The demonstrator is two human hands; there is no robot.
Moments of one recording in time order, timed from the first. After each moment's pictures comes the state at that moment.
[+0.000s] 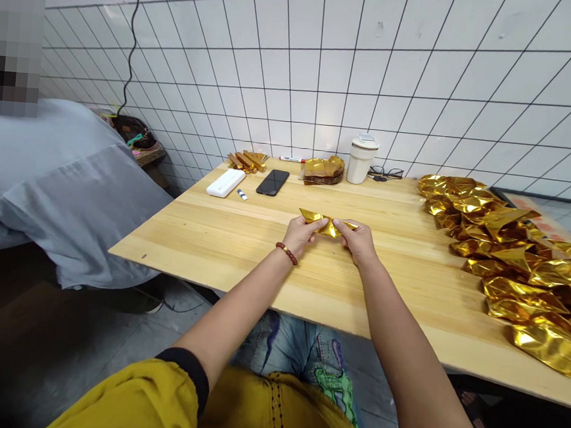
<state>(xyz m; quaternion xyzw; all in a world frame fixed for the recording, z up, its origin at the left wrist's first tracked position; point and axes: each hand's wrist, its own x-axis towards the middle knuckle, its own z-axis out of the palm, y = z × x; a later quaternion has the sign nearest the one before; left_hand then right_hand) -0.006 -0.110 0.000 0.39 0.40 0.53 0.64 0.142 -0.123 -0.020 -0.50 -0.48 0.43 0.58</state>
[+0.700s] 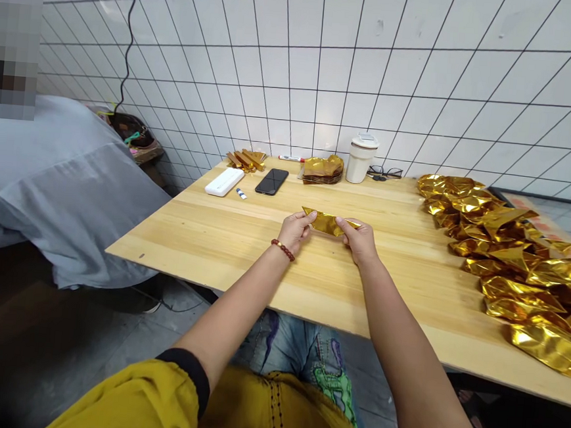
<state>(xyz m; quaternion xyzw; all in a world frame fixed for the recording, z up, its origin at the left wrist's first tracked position) -0.017 -0.100 -0.002 0.36 0.40 0.56 0.63 0.146 -0.120 -0.021 -0.49 -0.46 0.43 0.61</state>
